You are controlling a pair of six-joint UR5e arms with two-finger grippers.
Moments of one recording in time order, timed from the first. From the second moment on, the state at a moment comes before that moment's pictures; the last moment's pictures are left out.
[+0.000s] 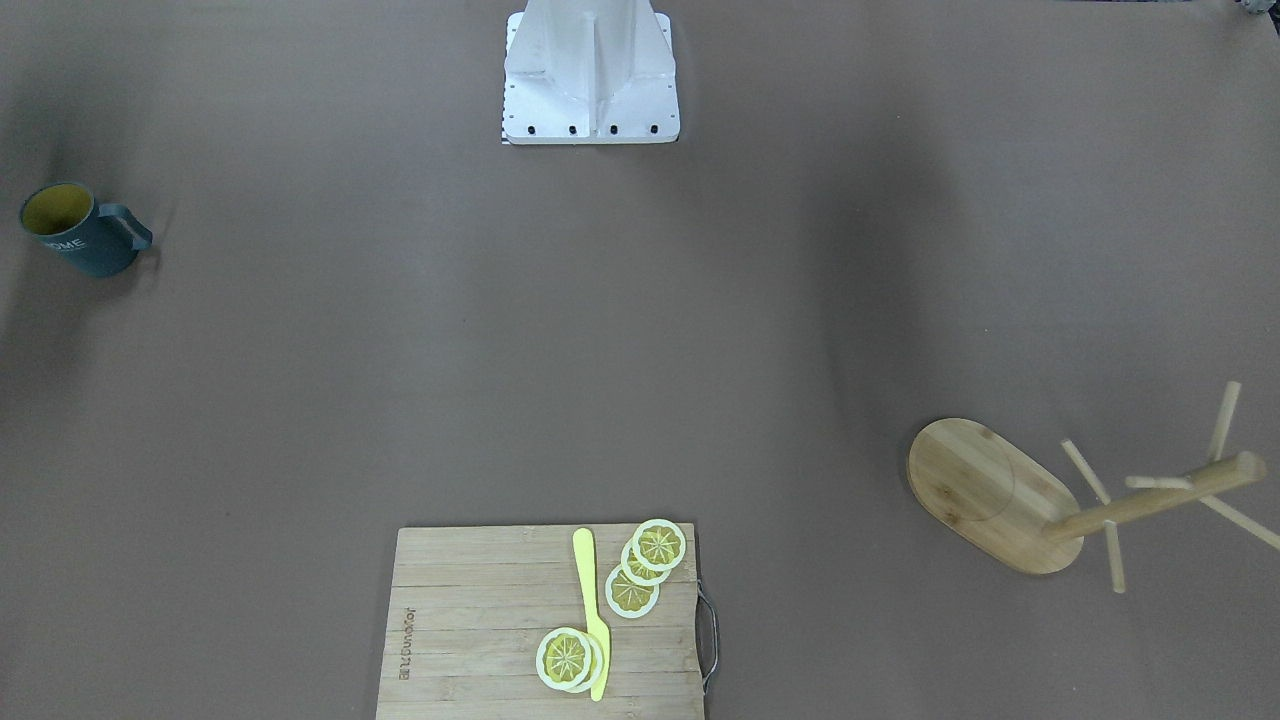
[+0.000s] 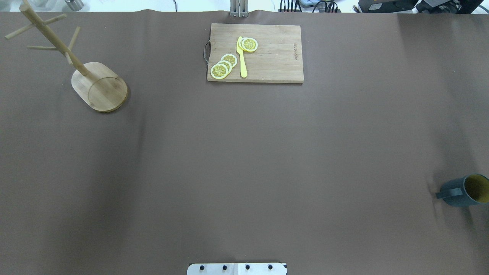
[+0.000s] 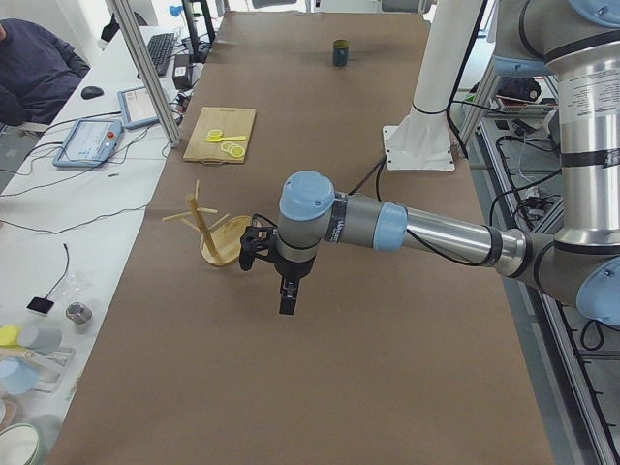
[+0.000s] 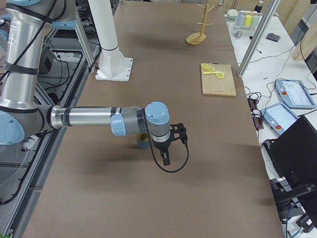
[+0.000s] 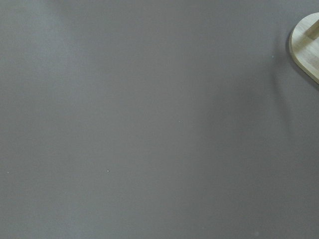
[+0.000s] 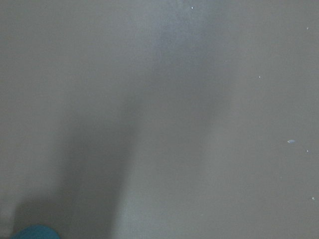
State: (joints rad) left arm -1.64 -1.40 -1.96 -1.55 -2.31 -0.06; right arm 1.54 -1.78 1.86 -1.43 2.28 -0.09
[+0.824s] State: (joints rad) left arm -1.64 -1.45 -1.81 -1.88 -2.32 -0.06; right arm 1.56 -1.78 1.86 -1.39 2.32 -0.10
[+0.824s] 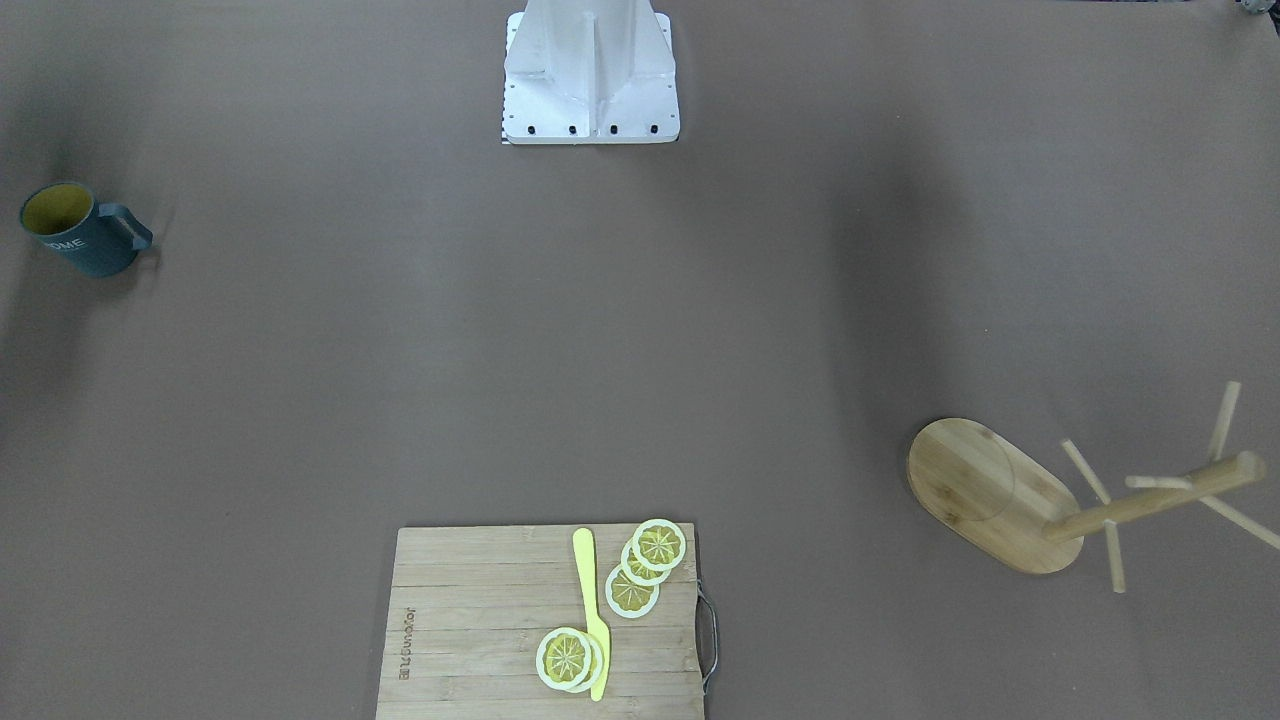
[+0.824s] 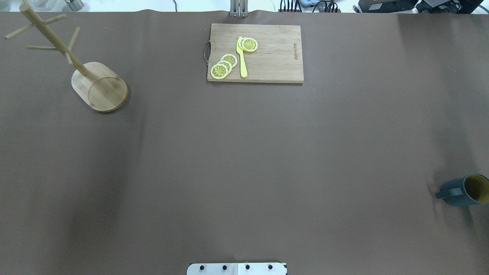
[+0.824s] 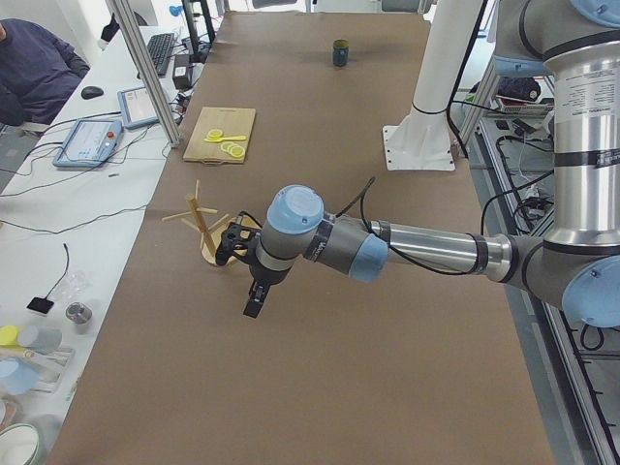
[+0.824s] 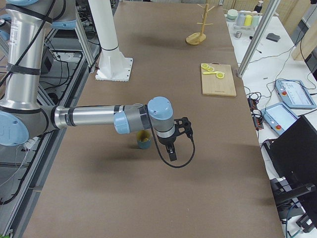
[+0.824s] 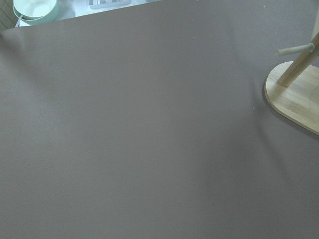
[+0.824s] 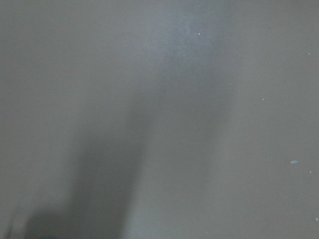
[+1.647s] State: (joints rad) left arm -1.64 -1.40 -1.81 -2.04 -2.32 -0.07; right arm 1.41 -2.01 1.95 -1.18 2.39 0.10
